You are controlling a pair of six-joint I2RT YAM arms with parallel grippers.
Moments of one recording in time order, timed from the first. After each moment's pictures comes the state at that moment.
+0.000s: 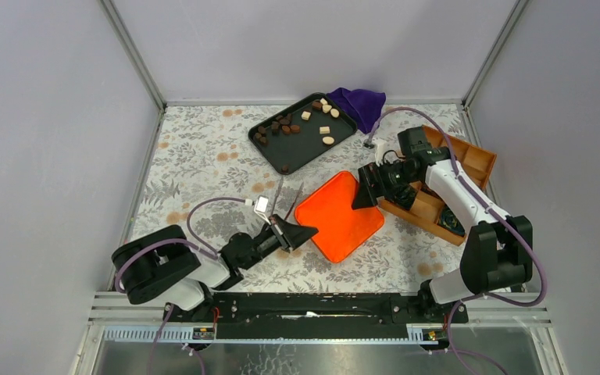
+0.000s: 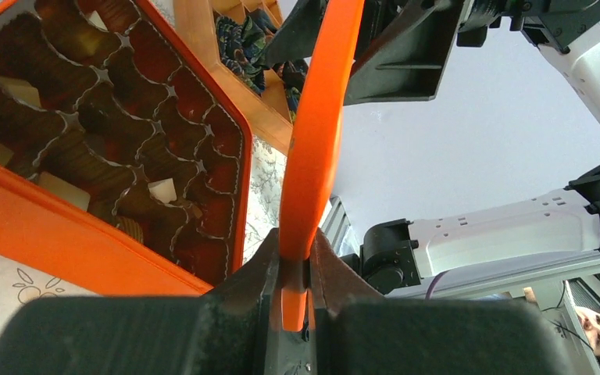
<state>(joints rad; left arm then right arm) -0.96 1.46 0.09 1.42 -0.04 -1.10 0.23 1.48 1.13 -0.82 -0.76 -0.25</state>
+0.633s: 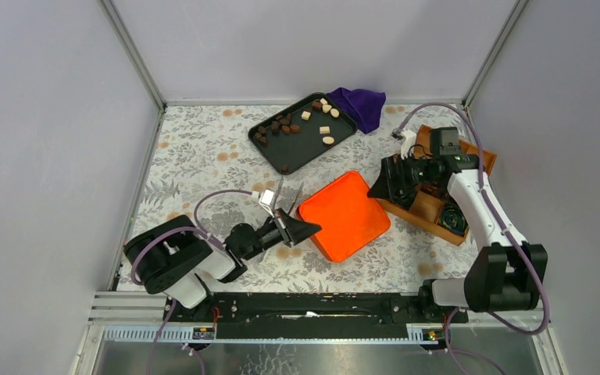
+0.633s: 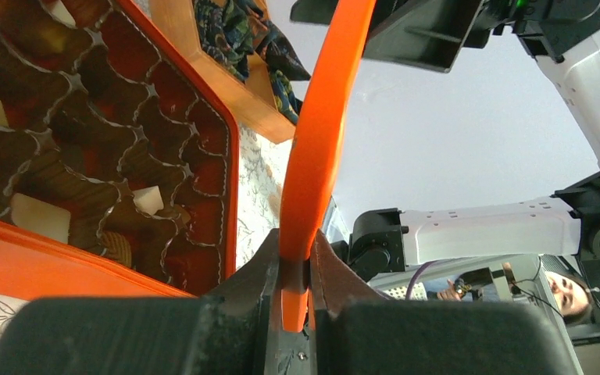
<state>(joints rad) -0.85 1.55 0.15 1.47 0.16 -1.13 0.05 1.36 1.10 -0.79 -0.82 -0.25</state>
